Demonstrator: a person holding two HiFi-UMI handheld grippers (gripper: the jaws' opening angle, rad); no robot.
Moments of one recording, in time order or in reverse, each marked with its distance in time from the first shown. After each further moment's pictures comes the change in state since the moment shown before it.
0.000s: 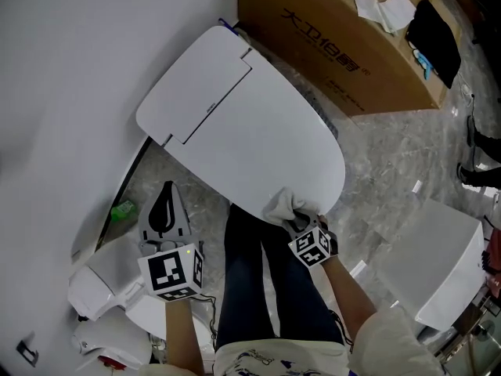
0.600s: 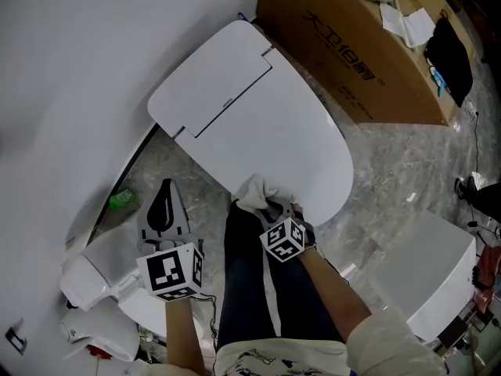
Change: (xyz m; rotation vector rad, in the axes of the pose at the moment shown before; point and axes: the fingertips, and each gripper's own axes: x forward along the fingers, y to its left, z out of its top) left arm -0.005 0.038 -0.011 -0.059 0.006 0.068; right arm 0.041 0.043 0.108 -0.113 -0.077 0.050
